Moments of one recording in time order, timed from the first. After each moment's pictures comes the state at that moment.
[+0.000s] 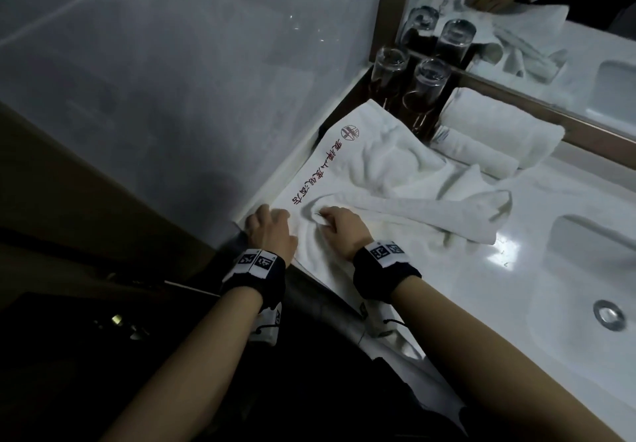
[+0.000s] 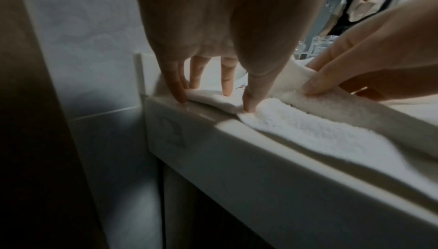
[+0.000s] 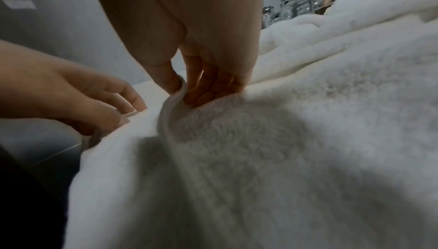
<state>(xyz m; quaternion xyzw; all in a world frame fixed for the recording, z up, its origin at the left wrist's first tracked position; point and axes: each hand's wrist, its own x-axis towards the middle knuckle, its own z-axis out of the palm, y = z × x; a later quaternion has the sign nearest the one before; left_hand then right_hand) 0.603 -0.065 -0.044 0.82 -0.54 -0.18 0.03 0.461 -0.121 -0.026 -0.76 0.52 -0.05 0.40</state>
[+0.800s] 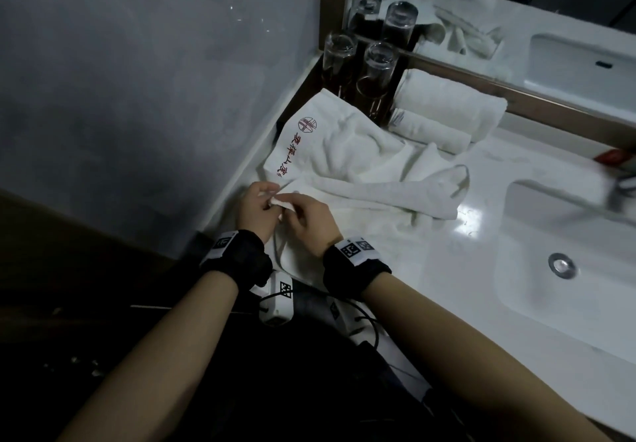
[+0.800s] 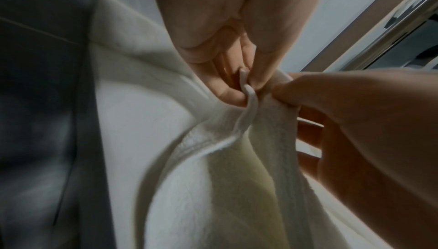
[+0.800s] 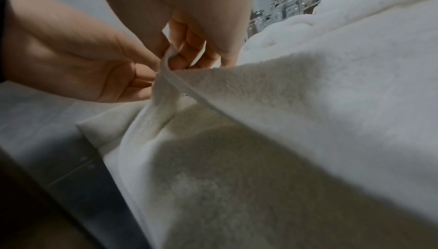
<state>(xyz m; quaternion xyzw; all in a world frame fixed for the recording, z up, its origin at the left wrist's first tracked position) 0.582 -0.102 -0.021 0.69 -0.37 -0.44 0.44 0.466 -0.108 -0.023 -0.72 0.48 -0.29 0.40</state>
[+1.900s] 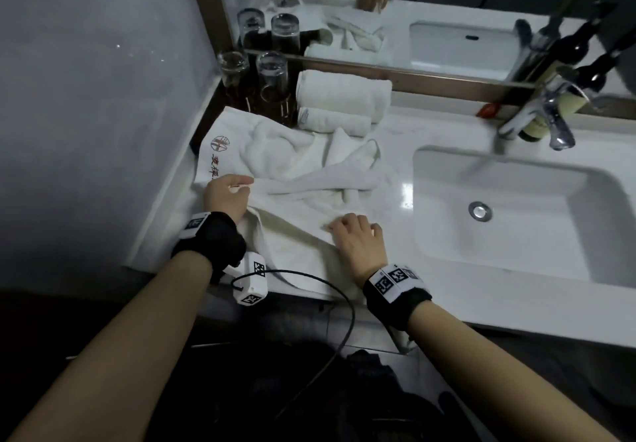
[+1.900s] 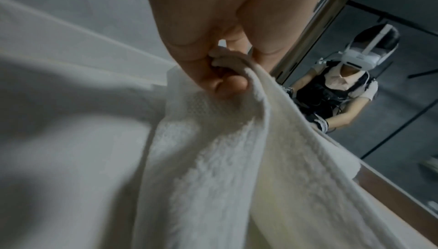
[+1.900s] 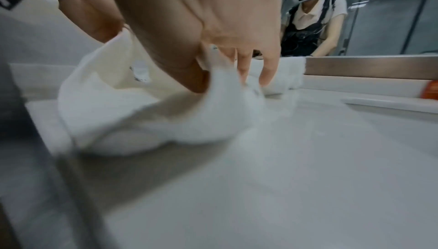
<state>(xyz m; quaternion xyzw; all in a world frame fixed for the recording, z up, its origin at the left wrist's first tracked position) 0.512 -0.137 0.003 0.70 -0.51 -0.36 0.36 0.296 -0.037 -0.038 -0.73 0.68 0.00 0.10</state>
